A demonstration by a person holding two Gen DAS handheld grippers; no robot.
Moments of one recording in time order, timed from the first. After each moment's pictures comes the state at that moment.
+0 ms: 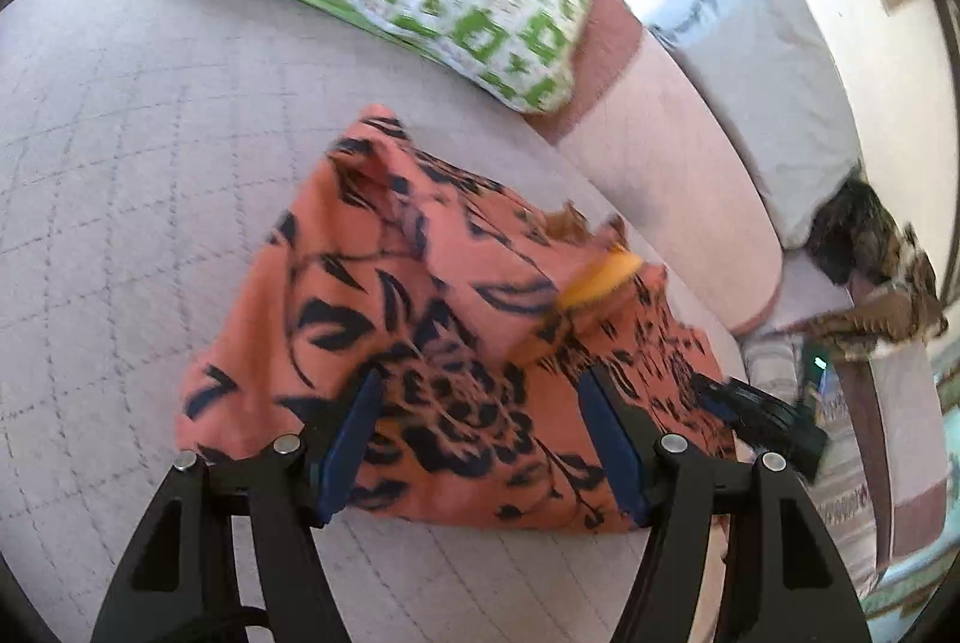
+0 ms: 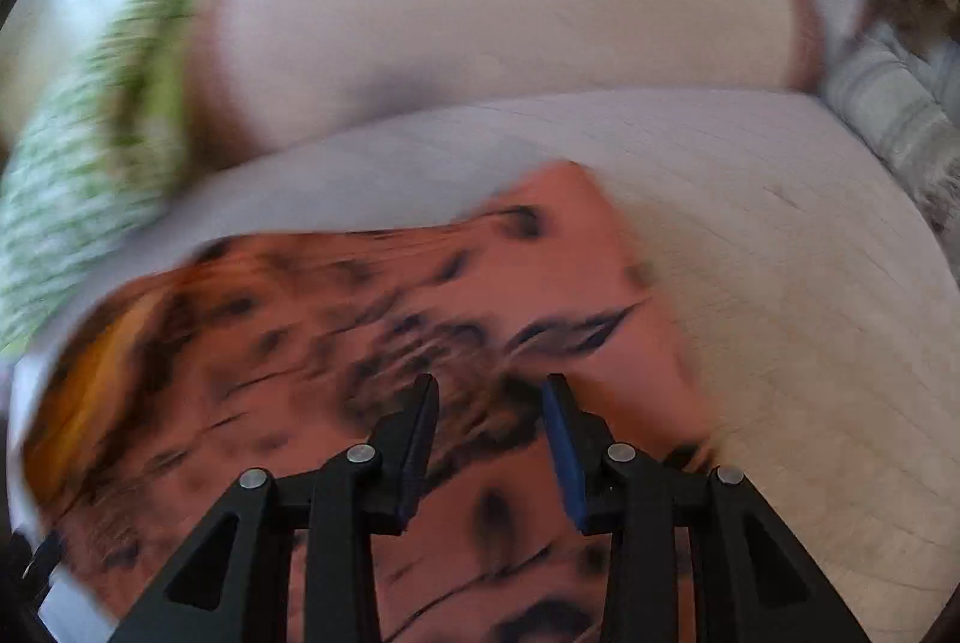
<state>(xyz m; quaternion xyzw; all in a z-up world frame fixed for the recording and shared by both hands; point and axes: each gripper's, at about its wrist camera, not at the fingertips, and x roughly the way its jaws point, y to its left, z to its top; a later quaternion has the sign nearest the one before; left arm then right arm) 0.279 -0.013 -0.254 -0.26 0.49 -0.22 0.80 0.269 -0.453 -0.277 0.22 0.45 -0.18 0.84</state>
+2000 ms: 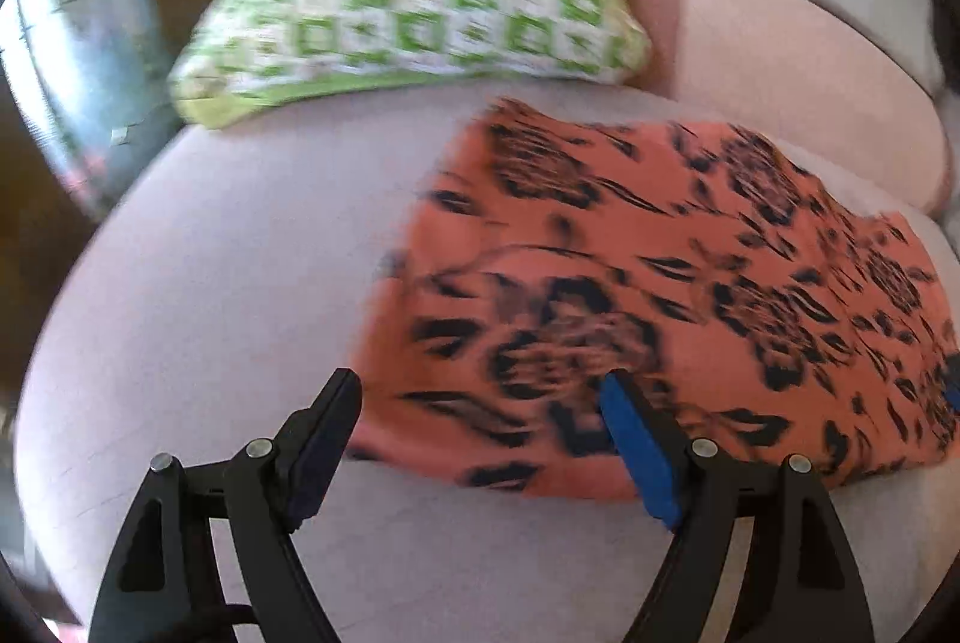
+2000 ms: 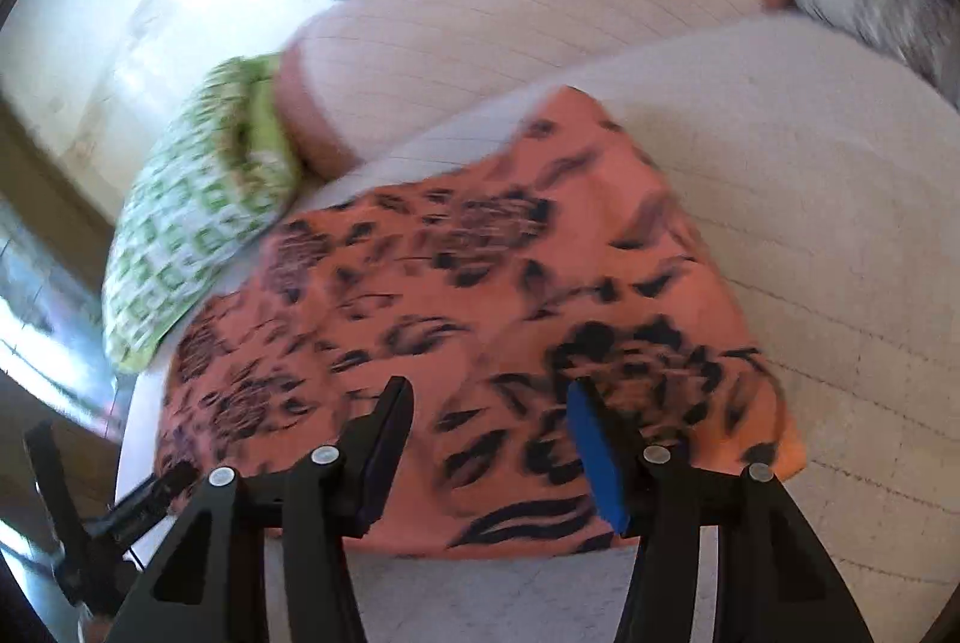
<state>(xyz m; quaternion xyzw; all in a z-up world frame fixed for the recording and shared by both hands) 0.249 -0.047 -0.238 0.03 0.45 -0.03 0.89 0.134 -0.406 -0.259 0.29 0.34 -0.06 0.89</state>
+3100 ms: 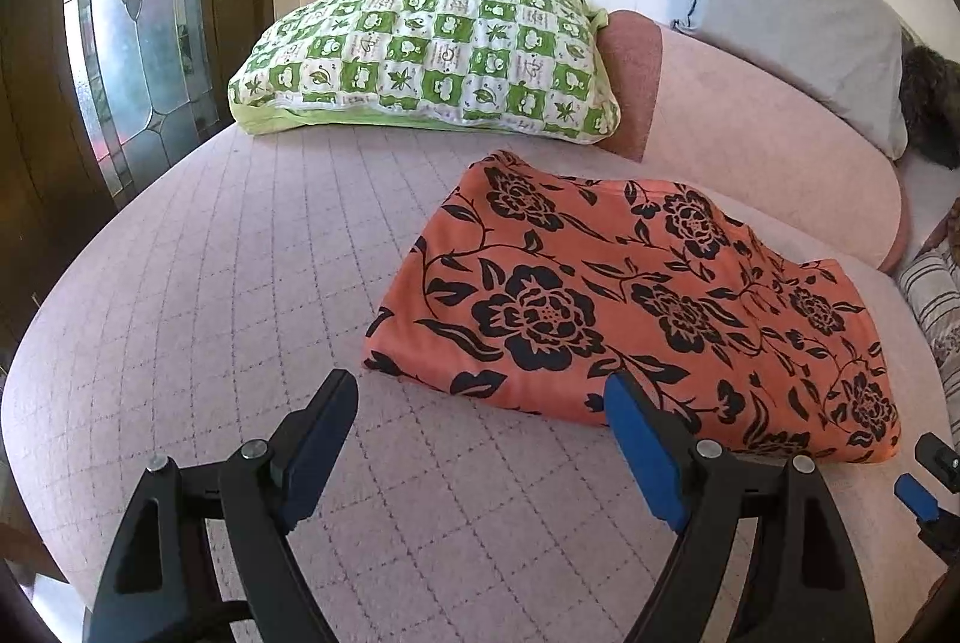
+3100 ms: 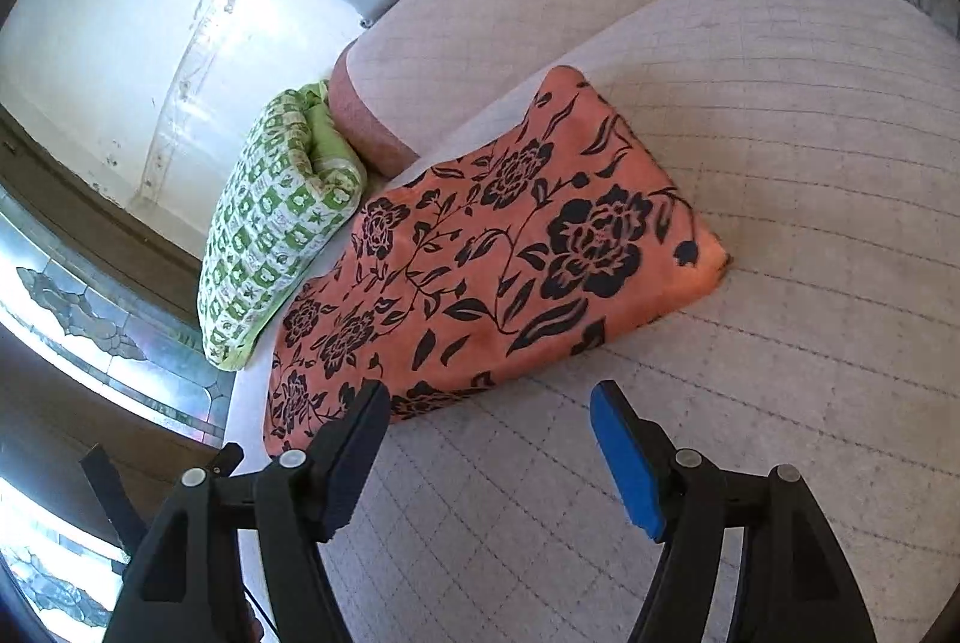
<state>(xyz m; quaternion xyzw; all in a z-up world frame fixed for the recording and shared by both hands) 0.176 -0.032 -0.201 -0.03 0.40 -0.06 0.91 0.044 -0.417 -0.253 0.40 0.33 -0.02 0.85</state>
